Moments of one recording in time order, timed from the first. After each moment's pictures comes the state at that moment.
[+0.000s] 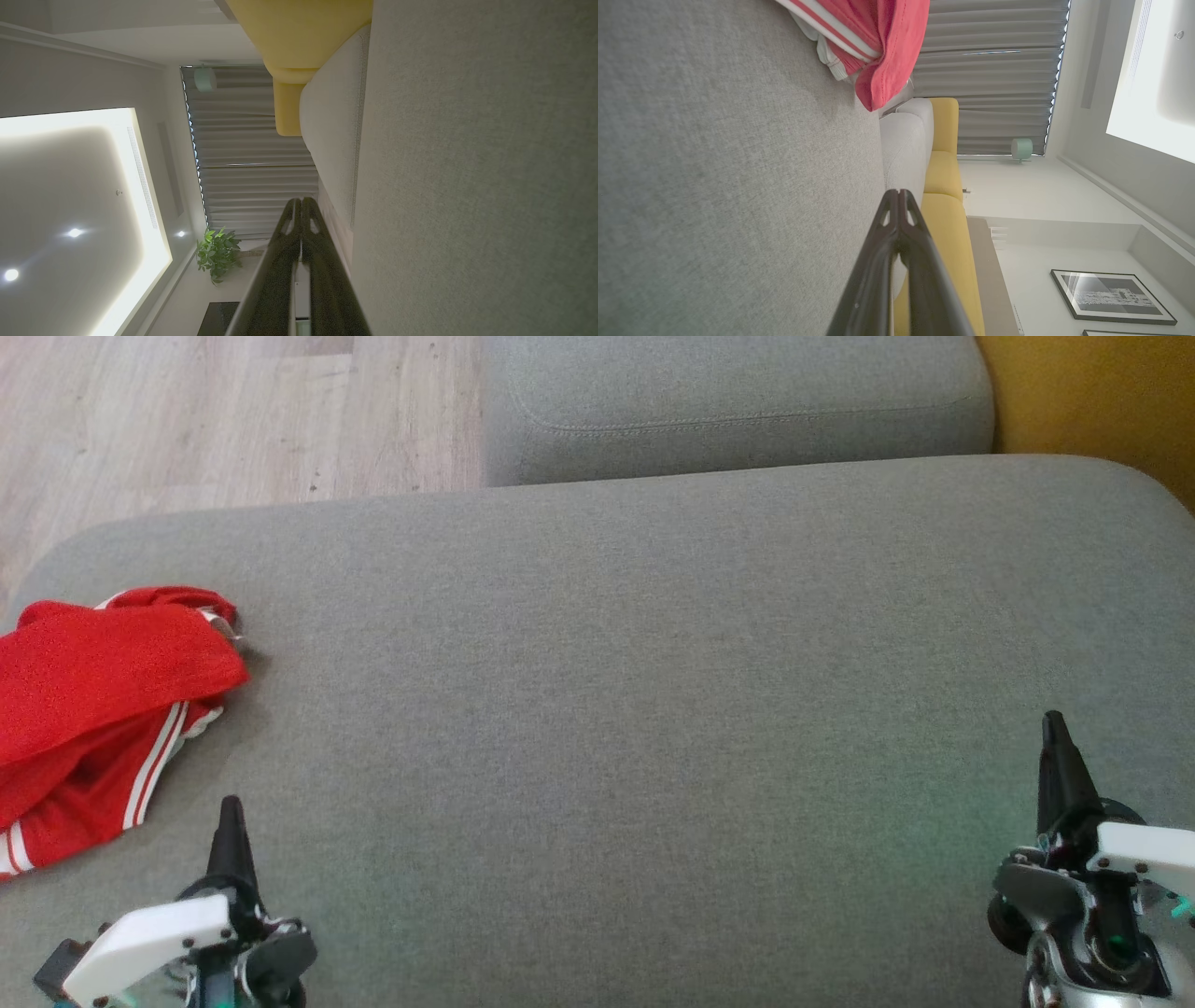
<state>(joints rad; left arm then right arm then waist) -0.06 0.05 0.07 0.28 -1.60 -0.12 0.11 -0.09 -0.04 -0.13 0.28 1.60 0.12 0.11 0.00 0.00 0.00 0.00</state>
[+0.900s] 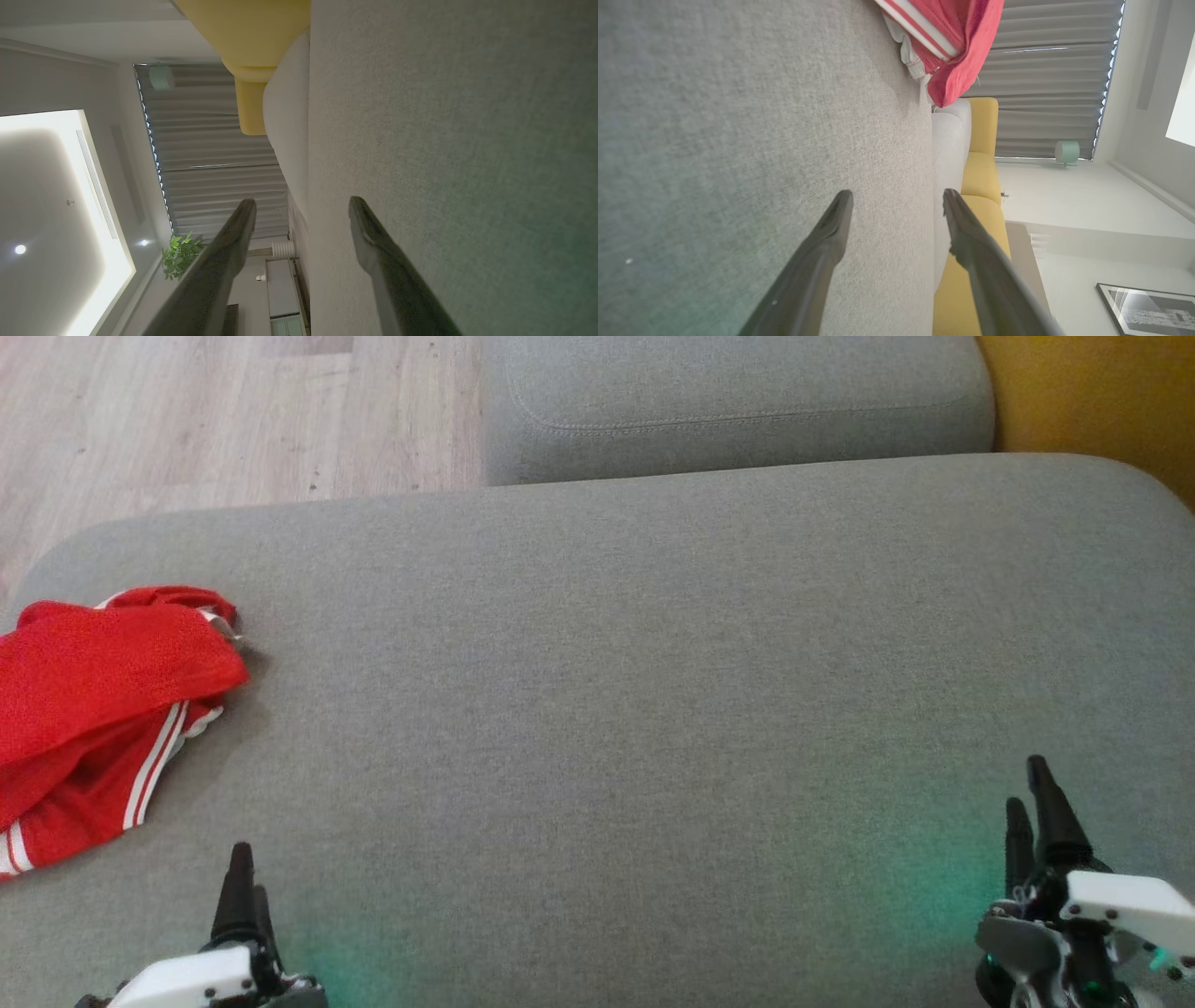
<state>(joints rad) 0.00 0.04 0.06 0.35 -1.58 -0.12 0.10 -0.03 -0.04 -0.11 0.36 1.59 0.12 0.10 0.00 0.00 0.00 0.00</state>
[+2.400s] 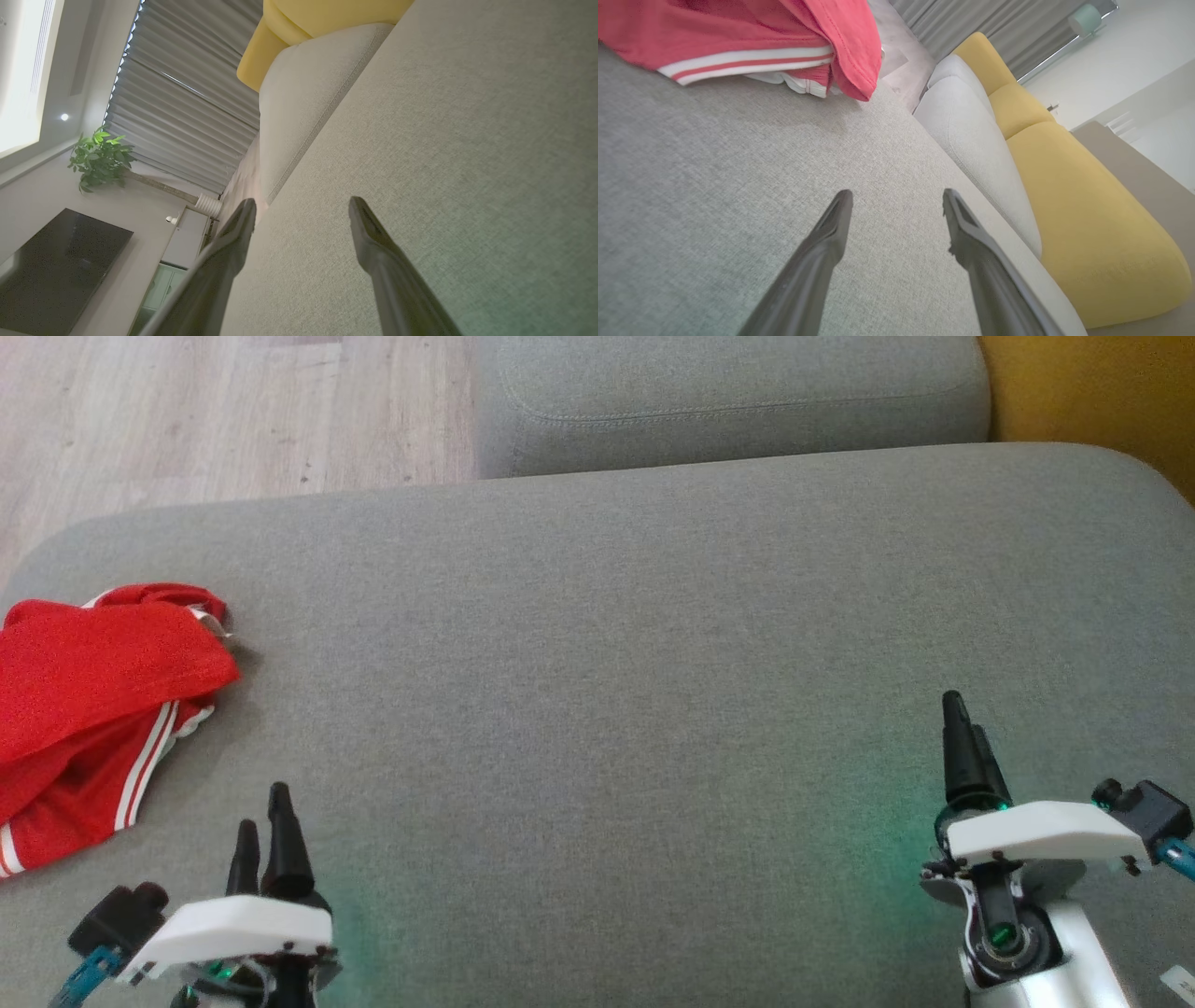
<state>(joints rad) -0.08 0.06 -0.01 0.39 -0.94 -0.11 -0.04 -0.16 -0.04 0.02 0.43 1.02 0.12 -0.04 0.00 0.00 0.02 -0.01</state>
